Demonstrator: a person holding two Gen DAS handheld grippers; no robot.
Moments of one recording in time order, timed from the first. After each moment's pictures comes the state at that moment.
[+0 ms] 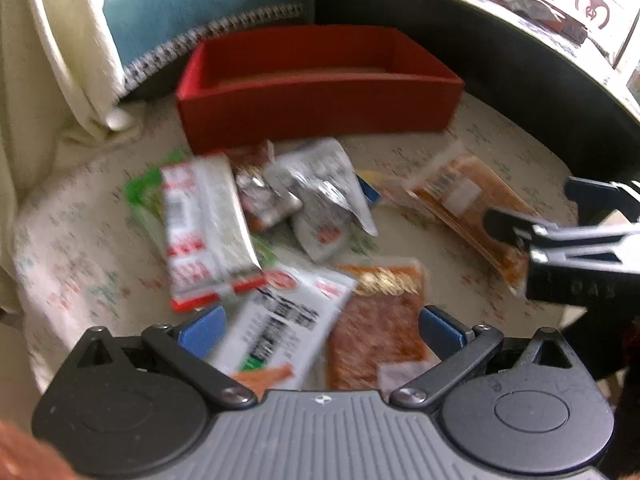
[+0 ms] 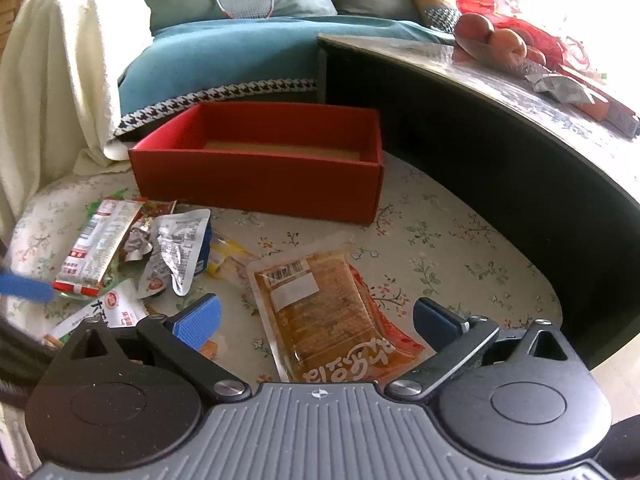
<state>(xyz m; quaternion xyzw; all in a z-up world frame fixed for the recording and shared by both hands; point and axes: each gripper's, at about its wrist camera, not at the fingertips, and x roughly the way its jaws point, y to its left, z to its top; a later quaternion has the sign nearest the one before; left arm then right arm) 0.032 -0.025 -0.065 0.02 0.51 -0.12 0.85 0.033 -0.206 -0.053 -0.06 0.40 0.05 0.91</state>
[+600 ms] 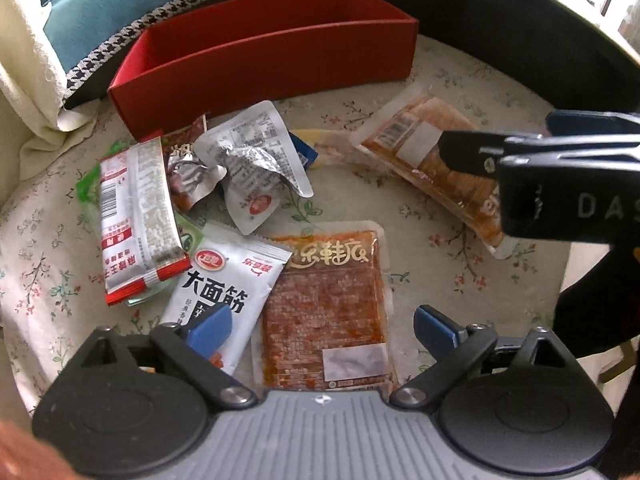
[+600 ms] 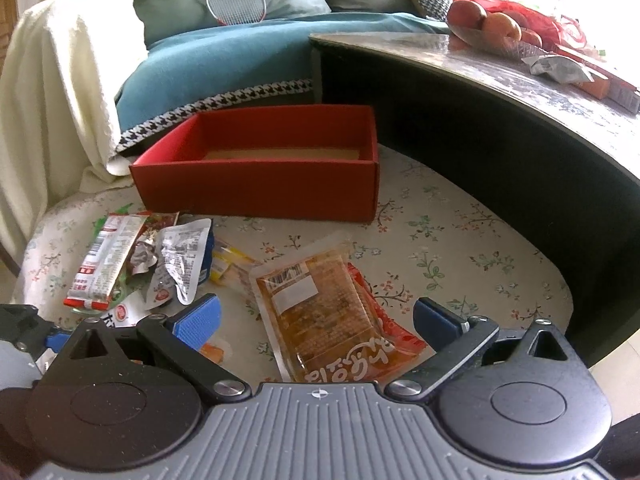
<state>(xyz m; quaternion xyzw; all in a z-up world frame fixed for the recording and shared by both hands) 0.029 -0.072 -0.088 0.08 0.53 -0.12 0.83 0.035 -0.218 -0.050 -0.03 0.41 0.05 0.91</state>
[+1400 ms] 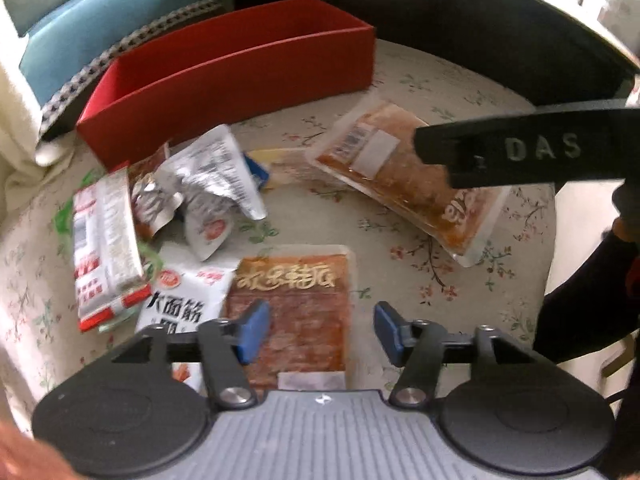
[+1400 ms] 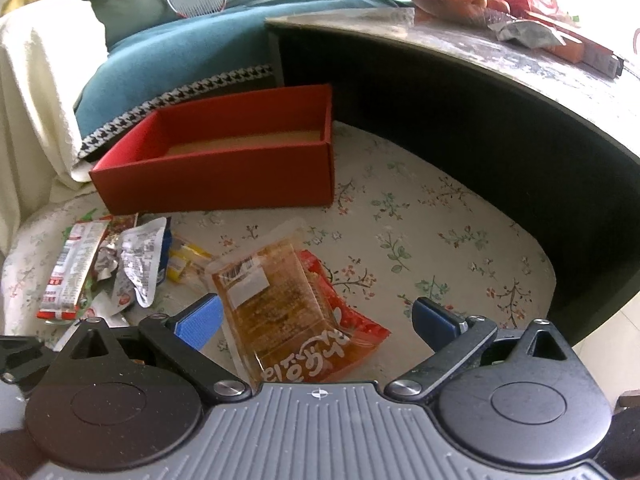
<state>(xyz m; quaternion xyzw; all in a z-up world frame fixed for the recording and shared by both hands) 0.025 -0.105 -0.091 0.12 0.51 -0.15 0.84 0.047 -0.243 -0.058 0.00 0.44 0.02 0.90</state>
